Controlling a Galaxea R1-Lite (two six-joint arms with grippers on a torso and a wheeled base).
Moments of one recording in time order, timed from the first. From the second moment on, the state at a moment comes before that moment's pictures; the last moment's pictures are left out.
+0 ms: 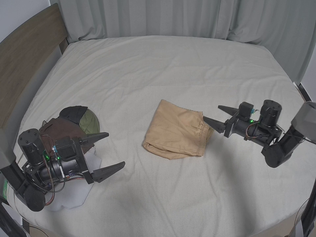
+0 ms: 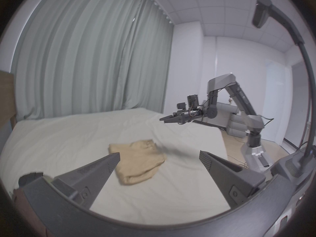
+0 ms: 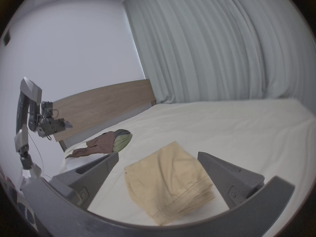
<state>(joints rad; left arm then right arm) -0.23 1.85 -0.26 -1.55 -0.78 0.16 0.23 2.10 -0.81 -1.28 0.53 0.01</state>
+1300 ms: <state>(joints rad) -0.29 0.64 -0.02 -0.70 -0.30 0.07 0.07 0.35 -0.16 -0.37 0.47 -0.03</state>
